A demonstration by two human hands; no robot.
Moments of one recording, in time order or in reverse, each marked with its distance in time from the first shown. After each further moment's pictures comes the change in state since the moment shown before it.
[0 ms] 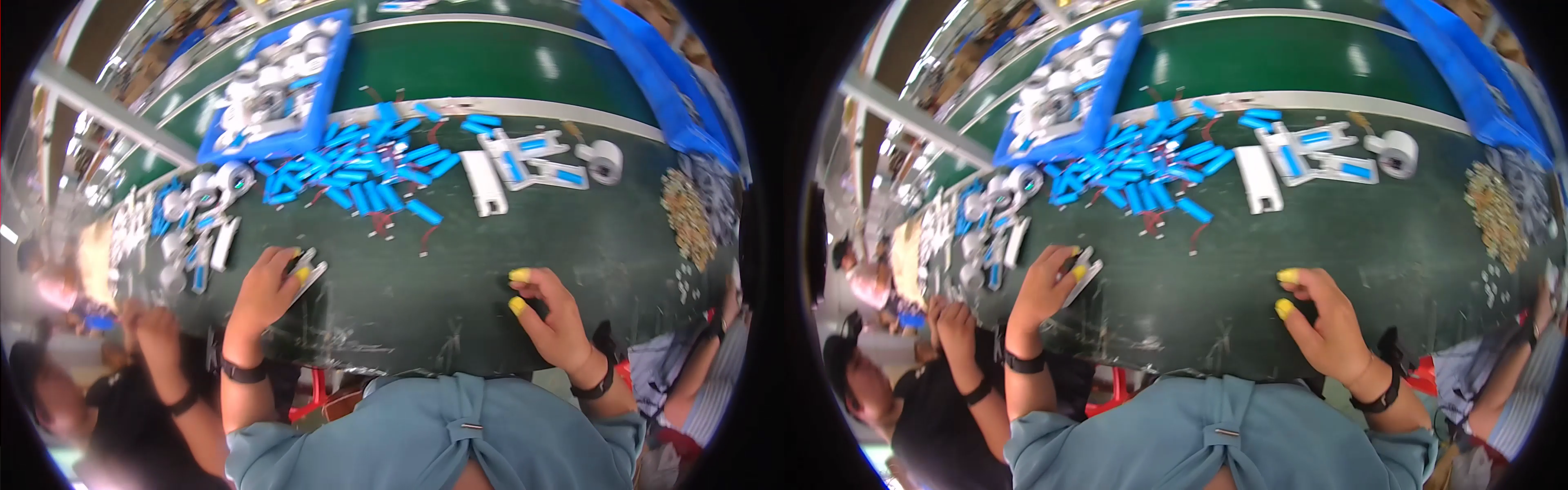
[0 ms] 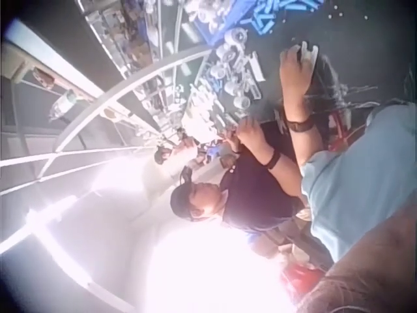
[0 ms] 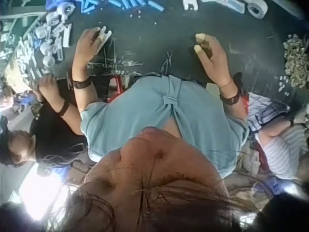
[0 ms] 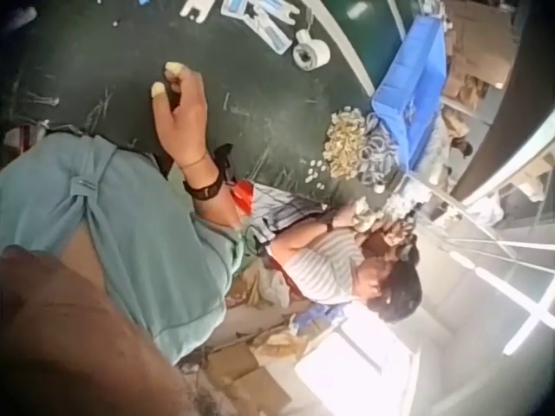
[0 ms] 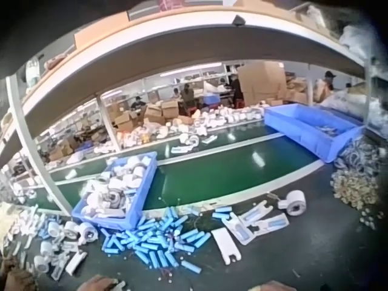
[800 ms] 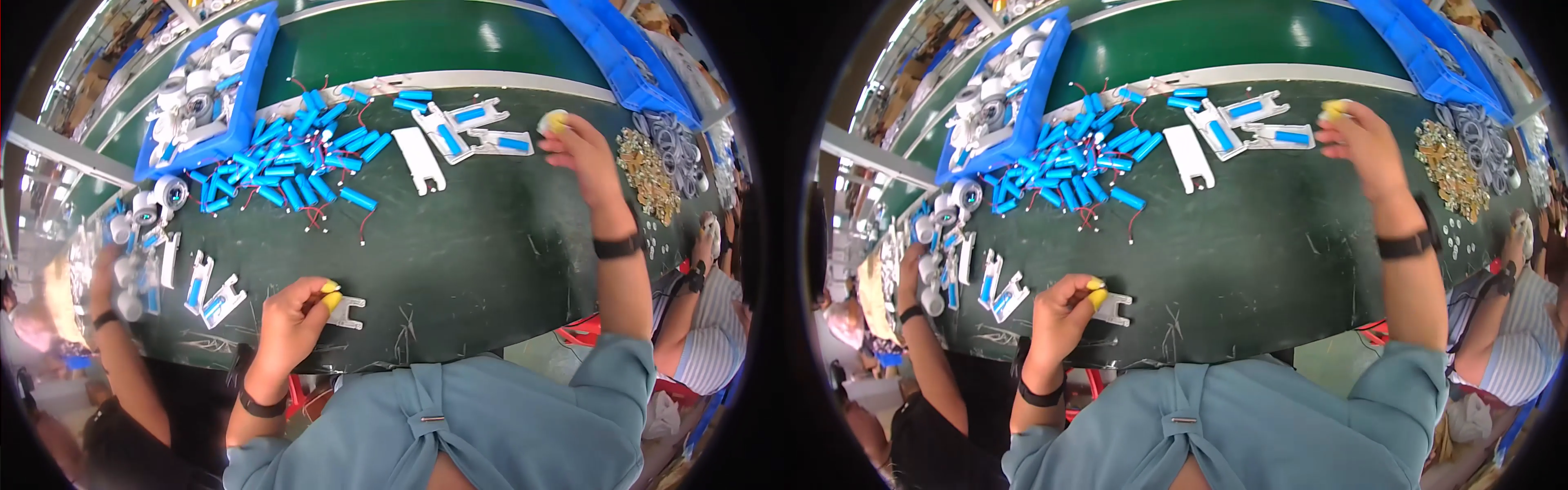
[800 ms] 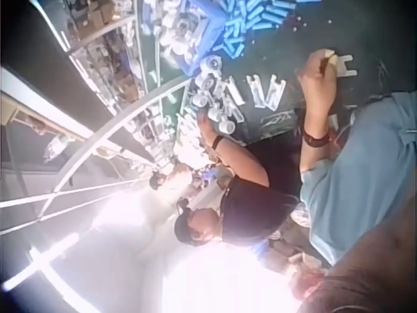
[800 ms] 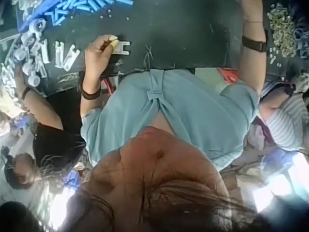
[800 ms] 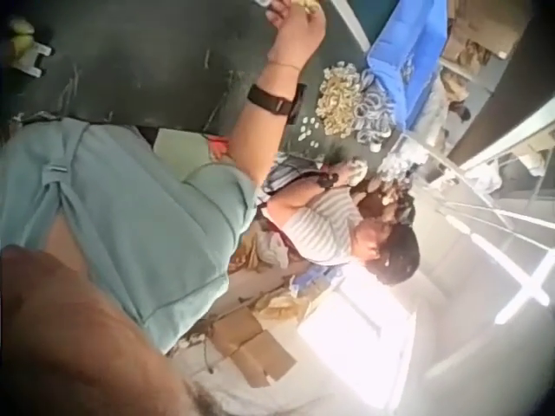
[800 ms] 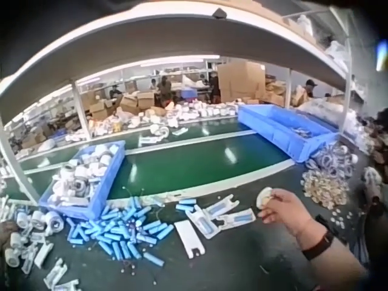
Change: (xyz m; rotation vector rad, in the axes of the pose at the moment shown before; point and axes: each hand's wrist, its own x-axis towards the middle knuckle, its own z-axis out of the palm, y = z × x) left_hand -0.019 0.086 0.073 -0.550 -0.120 -0.129; right_hand 0.118 0.037 -0.132 0.172 0.346 0.279
